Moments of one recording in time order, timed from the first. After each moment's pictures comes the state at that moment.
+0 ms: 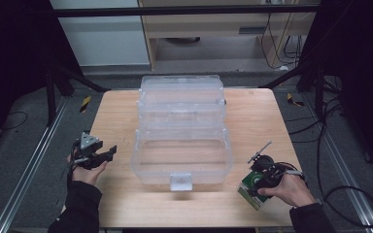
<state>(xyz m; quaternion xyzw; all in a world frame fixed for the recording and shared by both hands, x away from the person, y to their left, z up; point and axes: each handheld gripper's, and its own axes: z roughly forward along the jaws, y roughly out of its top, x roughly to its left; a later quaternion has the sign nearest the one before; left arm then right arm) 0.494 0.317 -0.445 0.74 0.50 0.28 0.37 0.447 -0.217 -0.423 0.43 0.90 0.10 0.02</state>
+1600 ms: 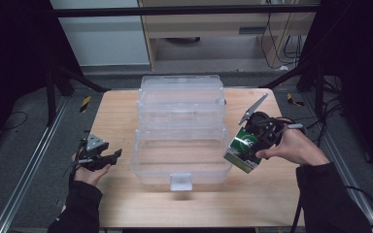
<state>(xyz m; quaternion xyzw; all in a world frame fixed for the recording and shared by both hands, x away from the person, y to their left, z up) 0.494 0.308 -0.446 0.77 0.45 0.27 0.35 0.483 -0.180 -0.283 0.28 0.94 0.18 0.07</state>
